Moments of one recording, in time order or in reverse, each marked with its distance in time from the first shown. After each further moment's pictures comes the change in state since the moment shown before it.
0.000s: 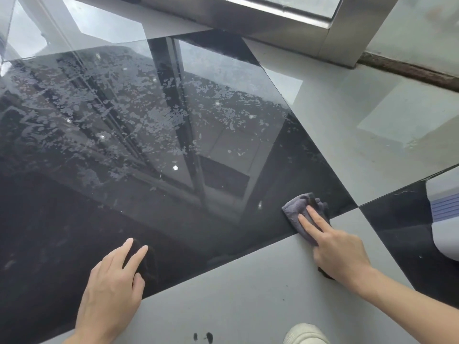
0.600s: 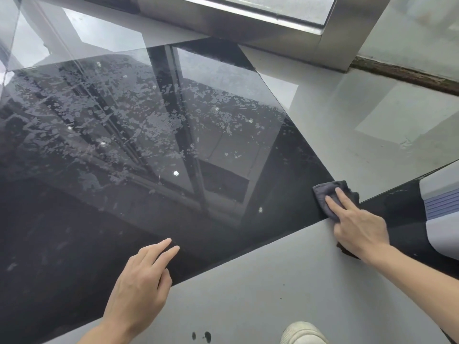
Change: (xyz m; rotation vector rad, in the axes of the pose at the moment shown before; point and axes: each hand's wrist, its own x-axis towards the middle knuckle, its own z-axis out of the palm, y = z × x) left_hand 0.004 0.035 -0.007 -0.181 -0.020 0.217; right_hand 0.023 0.049 -0.017 -0.047 -0.010 0.235
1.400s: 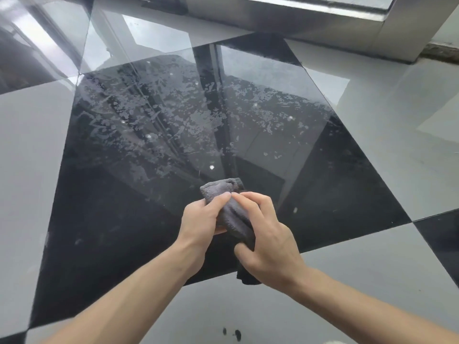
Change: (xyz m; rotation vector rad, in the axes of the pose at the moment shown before) left_hand 0.082 0.061 -0.051 -1.195 0.063 -0.719; right_hand -0.075 -0.194 -0.086 1.008 0.144 -0.713
